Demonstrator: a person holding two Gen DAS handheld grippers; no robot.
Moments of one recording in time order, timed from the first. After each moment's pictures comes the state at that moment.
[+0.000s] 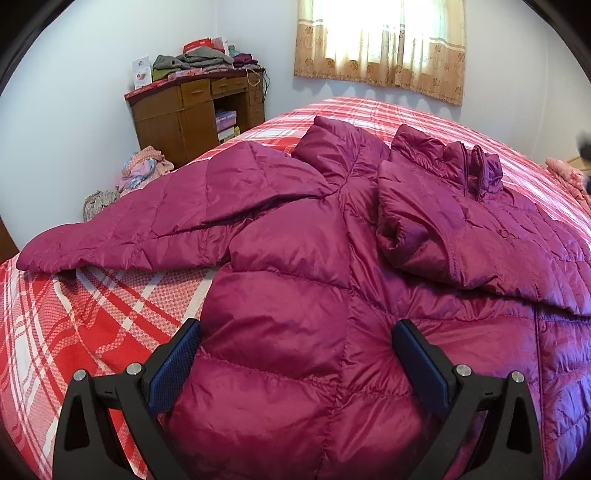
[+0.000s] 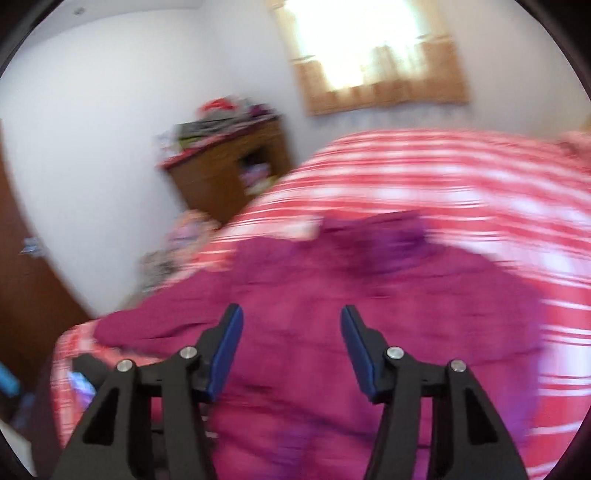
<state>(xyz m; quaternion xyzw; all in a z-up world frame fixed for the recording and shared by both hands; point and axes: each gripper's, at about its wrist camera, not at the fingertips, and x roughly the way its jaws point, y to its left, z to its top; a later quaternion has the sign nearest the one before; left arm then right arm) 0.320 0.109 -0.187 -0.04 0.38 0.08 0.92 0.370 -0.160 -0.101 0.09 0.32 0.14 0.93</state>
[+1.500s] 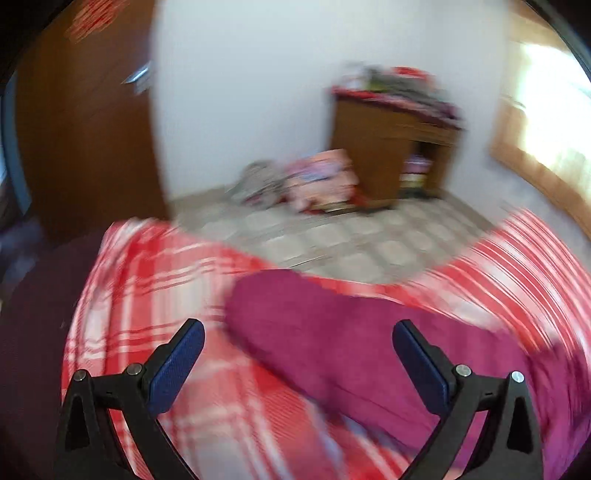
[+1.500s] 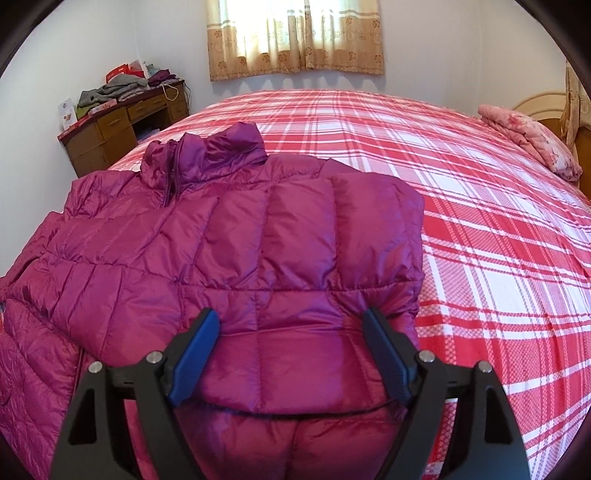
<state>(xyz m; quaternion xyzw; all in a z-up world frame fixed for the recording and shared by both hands) 0.318 0.349 -0.118 -0.22 0.30 0.42 0.83 0.361 -0.244 -0.186 0.04 0.40 -0.02 0.92</state>
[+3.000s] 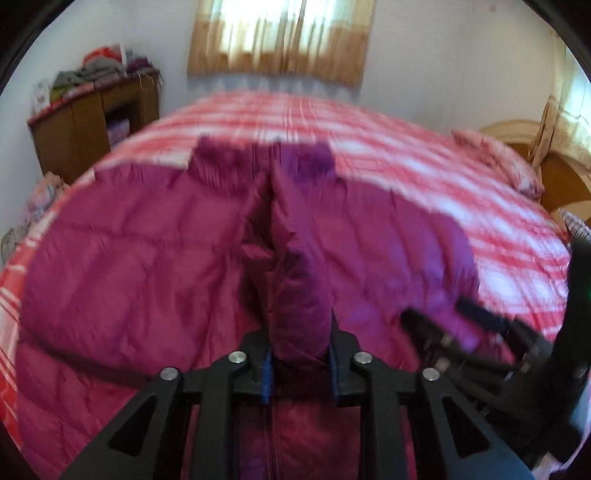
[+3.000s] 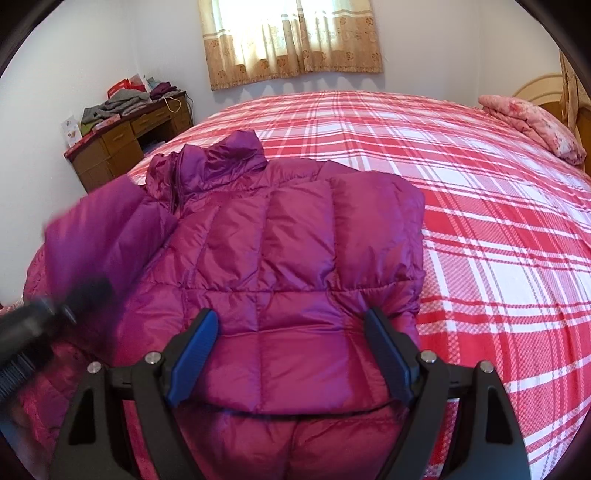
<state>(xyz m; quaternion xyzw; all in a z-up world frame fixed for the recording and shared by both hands) 0.377 -0.041 -0.159 -0.03 0.40 -0.11 0.91 0.358 -0.254 -0.188 0.08 0.39 -0.01 0.92</state>
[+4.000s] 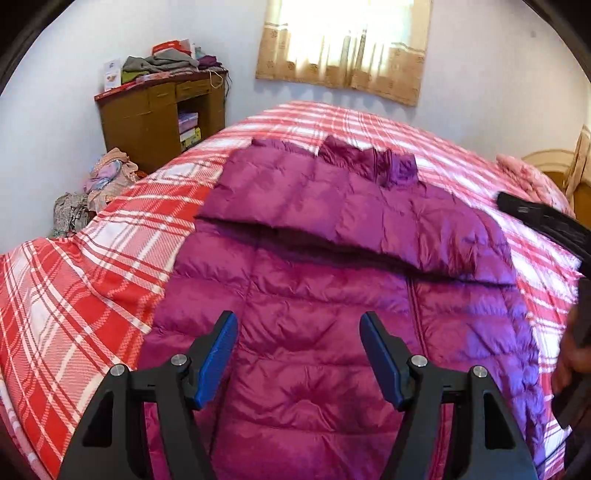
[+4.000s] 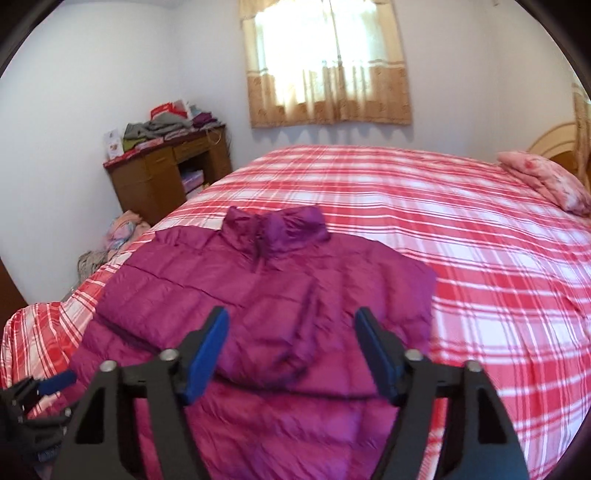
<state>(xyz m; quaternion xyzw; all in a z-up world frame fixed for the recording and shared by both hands) 0.256 0.072 -0.146 -0.06 0.37 -0.01 0.93 0.321 -0.191 -0.101 0.03 0.31 0.04 0.95</state>
